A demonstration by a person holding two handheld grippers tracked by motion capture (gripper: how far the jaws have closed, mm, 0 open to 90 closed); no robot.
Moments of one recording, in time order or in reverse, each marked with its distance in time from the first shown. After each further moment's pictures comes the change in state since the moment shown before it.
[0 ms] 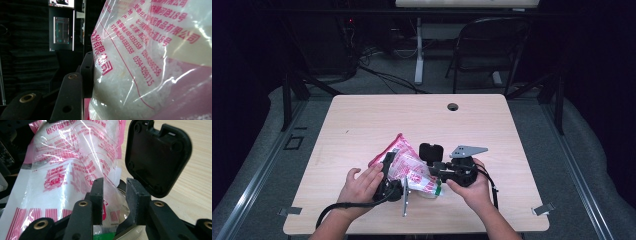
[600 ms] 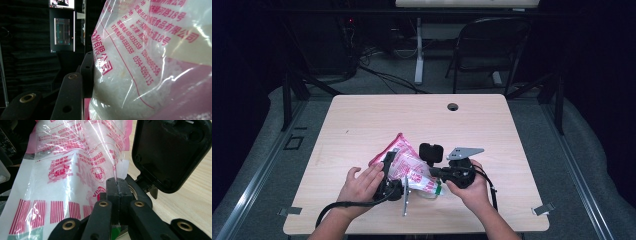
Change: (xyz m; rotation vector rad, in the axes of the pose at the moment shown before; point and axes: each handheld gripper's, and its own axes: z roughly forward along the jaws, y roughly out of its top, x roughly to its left) left arm 0.002 0.000 0.001 0.000 0.003 0.019; right arm 0.003 -0.002 0.004 0.047 0.019 -0.013
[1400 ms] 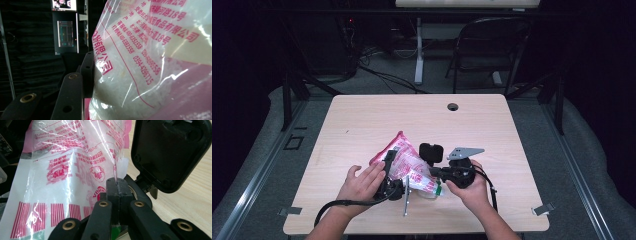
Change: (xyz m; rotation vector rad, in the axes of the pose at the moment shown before) left arm 0.004 0.002 -0.001 0.001 0.013 0.050; right arm -0.001 -0.001 0.001 -0.007 0.001 0.010
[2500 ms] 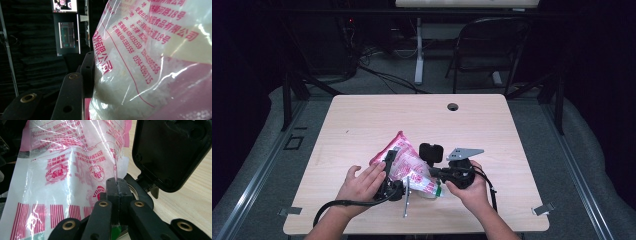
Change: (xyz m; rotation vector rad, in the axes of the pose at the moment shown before) left arm 0.002 0.001 -0.002 0.000 0.012 0.031; right arm 0.001 -0.001 0.001 -0.005 -0.001 0.001
